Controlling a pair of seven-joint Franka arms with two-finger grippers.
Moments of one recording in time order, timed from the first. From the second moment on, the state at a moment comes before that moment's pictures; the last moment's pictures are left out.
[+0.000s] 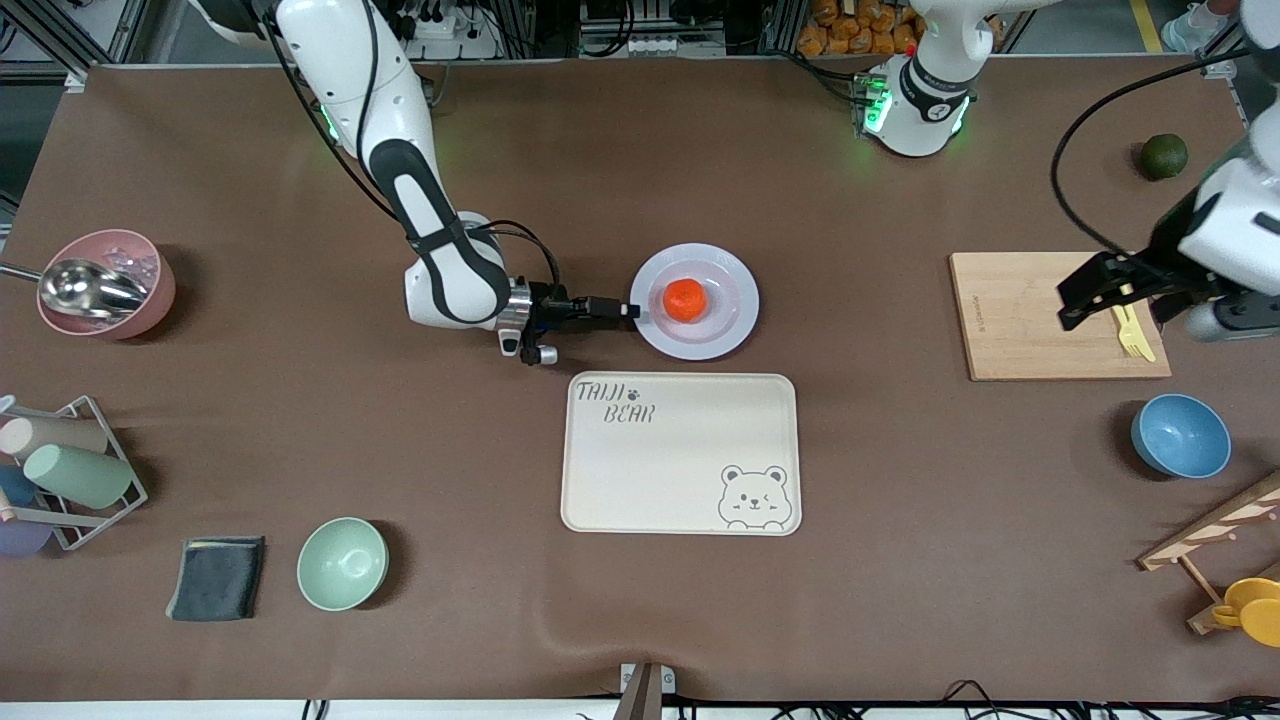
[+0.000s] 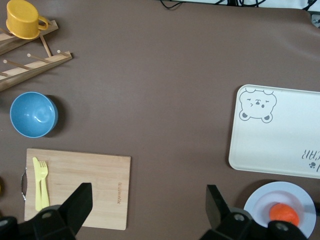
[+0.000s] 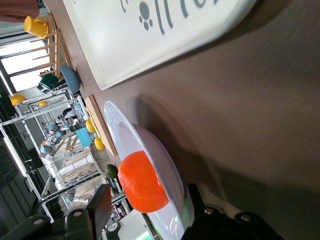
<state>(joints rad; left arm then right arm) 0.09 0.09 -0.21 -1.45 0.04 1.64 -0.18 0.62 0.61 -0.01 -2.08 1.87 2.15 -0.75</state>
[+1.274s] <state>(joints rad) 0.02 0.03 -0.08 -1.51 0.00 1.60 -0.08 0.65 0.59 -0.02 -2.05 1.90 2.15 -0.77</state>
